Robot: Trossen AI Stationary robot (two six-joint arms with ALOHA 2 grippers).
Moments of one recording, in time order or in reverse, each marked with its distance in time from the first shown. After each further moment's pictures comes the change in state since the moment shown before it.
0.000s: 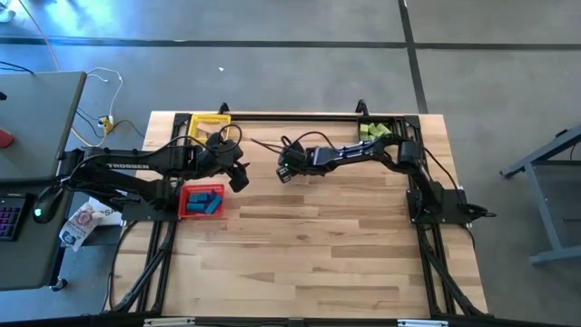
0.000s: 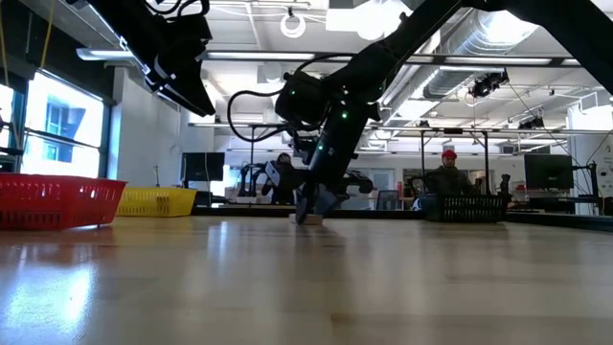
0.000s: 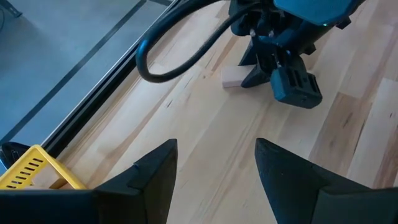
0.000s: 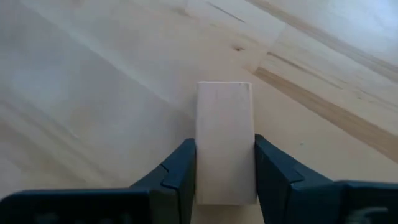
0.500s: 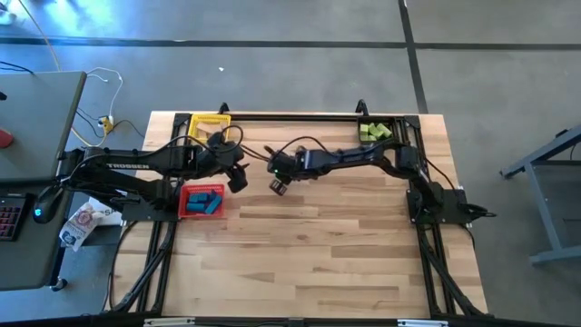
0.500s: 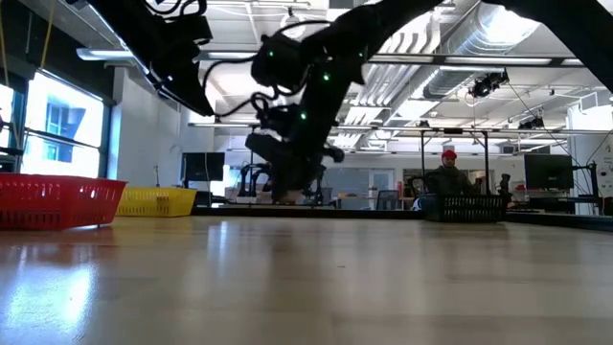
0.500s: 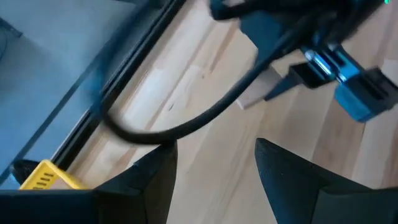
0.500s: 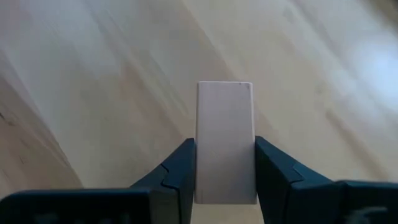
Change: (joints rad) left arm 0.000 0.000 0.000 0.000 0.004 0.100; right arm 0.077 0.011 0.213 -0.165 -0.037 -0.316
